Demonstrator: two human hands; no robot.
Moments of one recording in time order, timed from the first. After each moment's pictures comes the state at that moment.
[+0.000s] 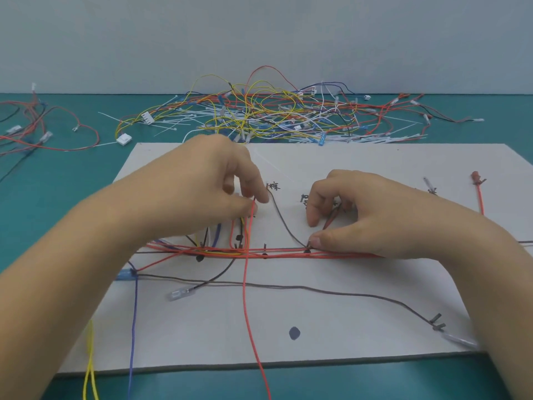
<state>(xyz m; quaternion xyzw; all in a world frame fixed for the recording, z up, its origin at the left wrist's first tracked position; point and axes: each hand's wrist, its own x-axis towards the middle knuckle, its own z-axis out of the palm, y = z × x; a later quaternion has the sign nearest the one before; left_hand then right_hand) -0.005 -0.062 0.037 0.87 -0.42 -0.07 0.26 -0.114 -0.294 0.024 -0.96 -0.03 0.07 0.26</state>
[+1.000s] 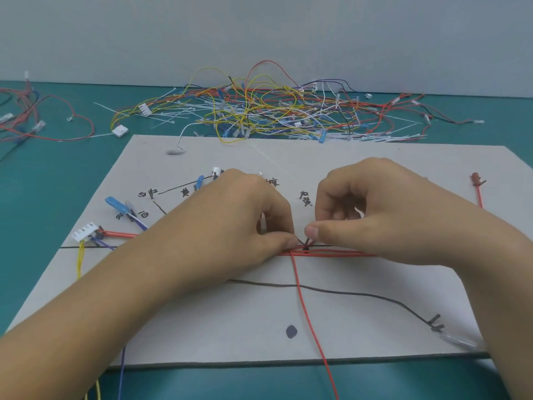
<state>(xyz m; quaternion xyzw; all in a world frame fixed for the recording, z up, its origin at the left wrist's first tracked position) -0.047 -0.076 0.011 0.85 -0.44 -0.07 0.29 -0.123 -0.285 0.037 -0.95 -0.06 0.02 0.31</state>
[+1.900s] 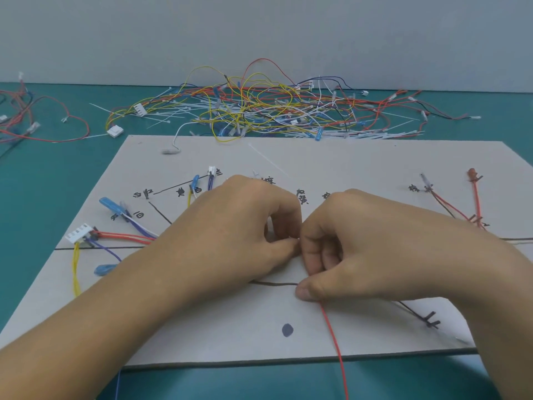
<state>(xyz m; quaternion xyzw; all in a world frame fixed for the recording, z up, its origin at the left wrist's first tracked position) -0.057 -0.084 0.009 0.85 -0.43 -0.07 0.30 -0.140 -0.256 0.048 -0.96 -0.04 0.17 0.22</state>
